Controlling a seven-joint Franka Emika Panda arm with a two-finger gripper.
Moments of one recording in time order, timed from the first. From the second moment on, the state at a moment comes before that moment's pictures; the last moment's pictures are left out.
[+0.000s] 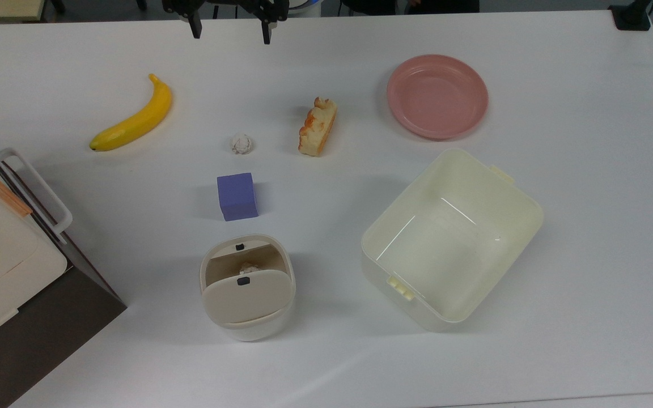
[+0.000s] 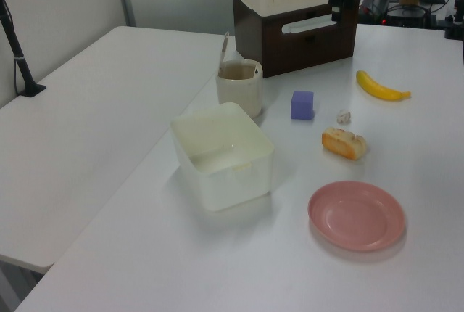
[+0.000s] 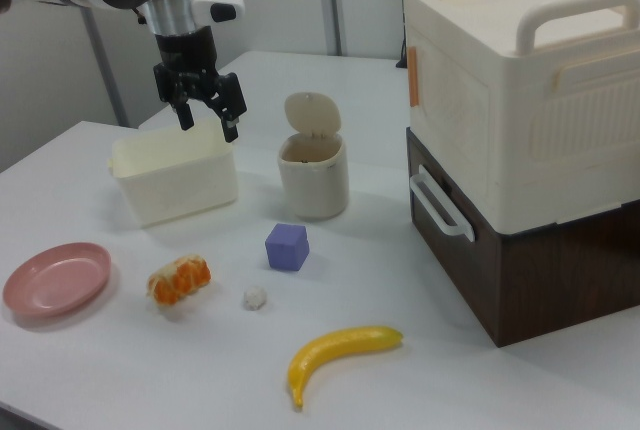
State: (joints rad) arm 0.22 0.05 -0.28 -1.55 0.01 1.63 0.03
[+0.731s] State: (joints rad) arm 0.23 0.05 -0.29 -1.59 -0.01 1.67 0.03
